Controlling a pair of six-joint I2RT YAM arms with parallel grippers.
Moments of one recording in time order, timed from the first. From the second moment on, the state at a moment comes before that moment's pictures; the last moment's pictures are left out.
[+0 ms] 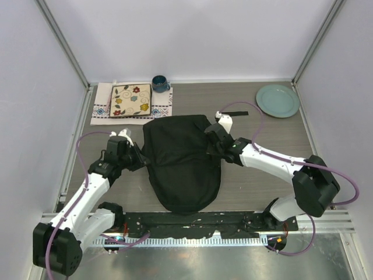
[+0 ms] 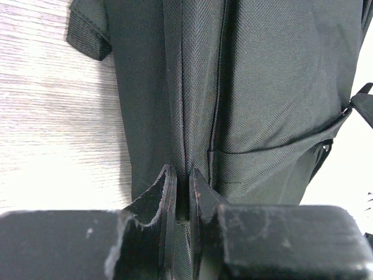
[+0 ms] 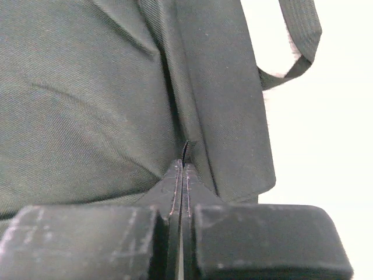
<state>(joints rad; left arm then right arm) -0.26 0.90 0.56 -0.43 0.17 -0.68 0.78 1.47 0.95 -0.29 0.42 0.70</state>
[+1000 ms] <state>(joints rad) -0.23 0.96 0.71 -0.38 0.35 -0.63 0.56 1.04 0.74 -0.42 0.19 0.71</state>
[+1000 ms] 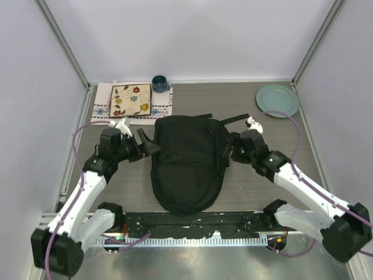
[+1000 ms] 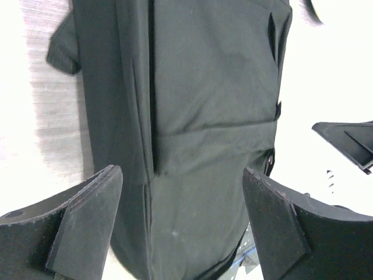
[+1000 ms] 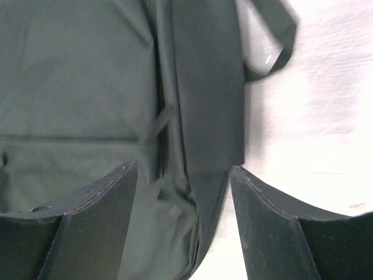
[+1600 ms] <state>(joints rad) -0.39 0.86 0.35 -0.25 0.35 -0.85 0.56 1.19 0.53 -0.21 -0.11 0.88</state>
